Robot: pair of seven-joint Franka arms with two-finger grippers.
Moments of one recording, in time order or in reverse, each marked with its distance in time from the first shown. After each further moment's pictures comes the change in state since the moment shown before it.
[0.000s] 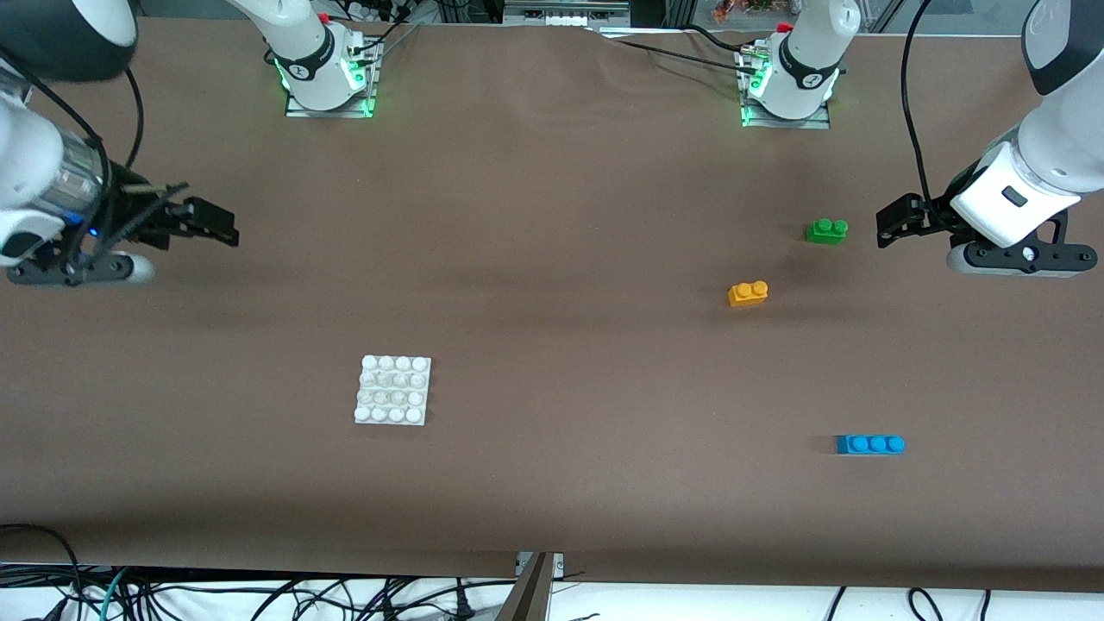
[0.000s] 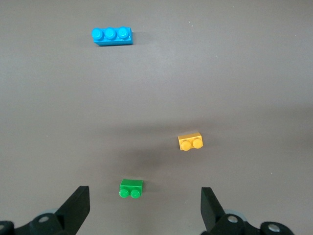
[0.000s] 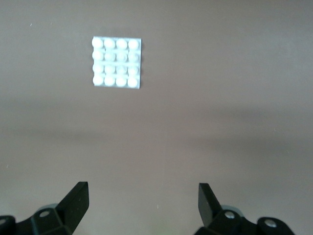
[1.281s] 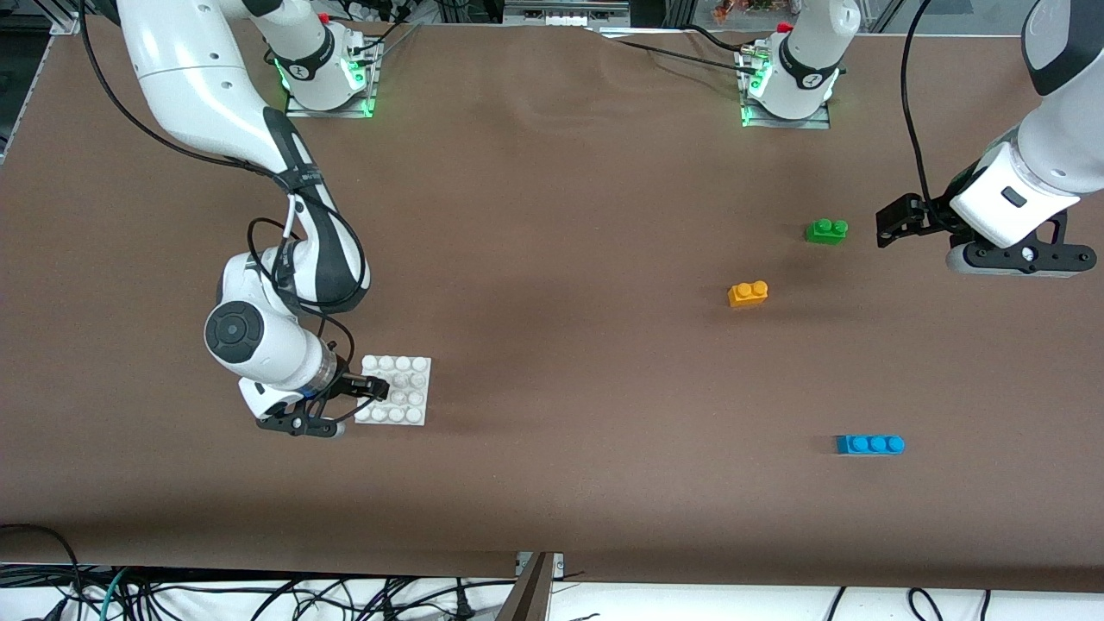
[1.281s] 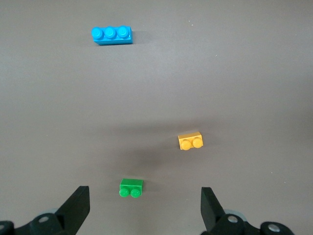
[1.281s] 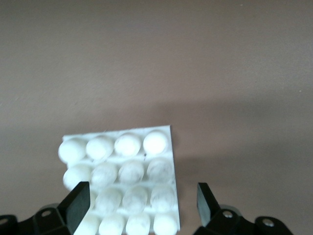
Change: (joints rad) left arm 0.000 0.001 0.000 0.001 0.000 -0.003 0.000; right arm 0.122 0.527 -0.009 -0.005 0.004 0.697 0.265
